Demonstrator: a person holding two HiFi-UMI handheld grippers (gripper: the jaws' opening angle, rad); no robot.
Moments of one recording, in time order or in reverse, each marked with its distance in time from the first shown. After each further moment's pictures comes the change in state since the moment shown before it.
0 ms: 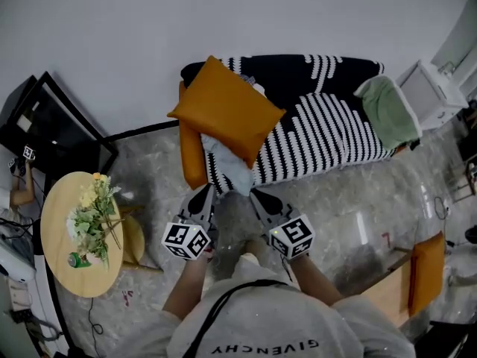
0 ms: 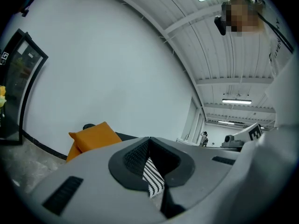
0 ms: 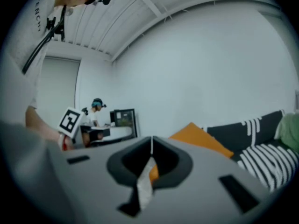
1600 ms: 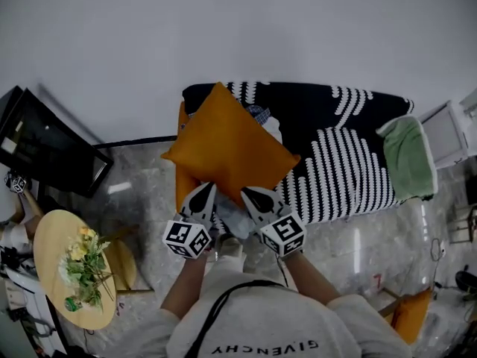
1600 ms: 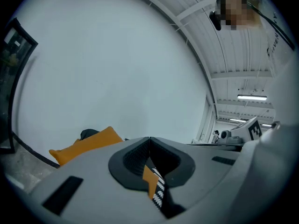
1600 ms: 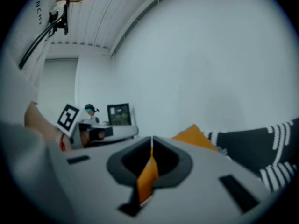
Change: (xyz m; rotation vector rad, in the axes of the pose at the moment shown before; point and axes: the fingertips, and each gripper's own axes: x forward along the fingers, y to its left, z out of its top) left arm 0.233 0.142 0.029 -0.002 0.024 0.094; right arm 0.226 -0.172 0.034 -0.023 0.097 0.141
